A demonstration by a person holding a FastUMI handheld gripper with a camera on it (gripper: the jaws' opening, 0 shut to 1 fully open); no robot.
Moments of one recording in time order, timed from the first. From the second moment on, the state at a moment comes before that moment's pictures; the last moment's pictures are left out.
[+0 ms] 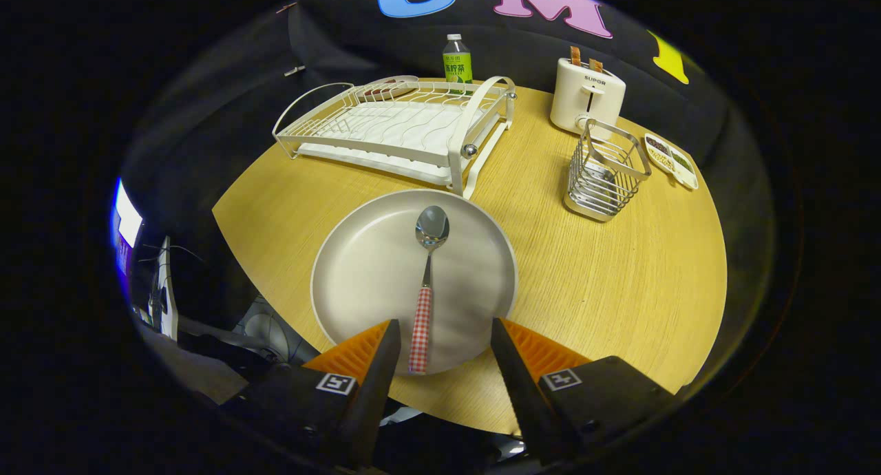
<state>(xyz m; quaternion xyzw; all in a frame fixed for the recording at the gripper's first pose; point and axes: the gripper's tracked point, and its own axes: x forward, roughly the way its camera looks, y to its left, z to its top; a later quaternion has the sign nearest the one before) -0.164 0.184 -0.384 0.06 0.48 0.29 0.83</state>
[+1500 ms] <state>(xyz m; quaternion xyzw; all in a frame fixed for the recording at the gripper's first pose) -0.012 0.054 0.019 0.06 0.03 0.16 0.99</state>
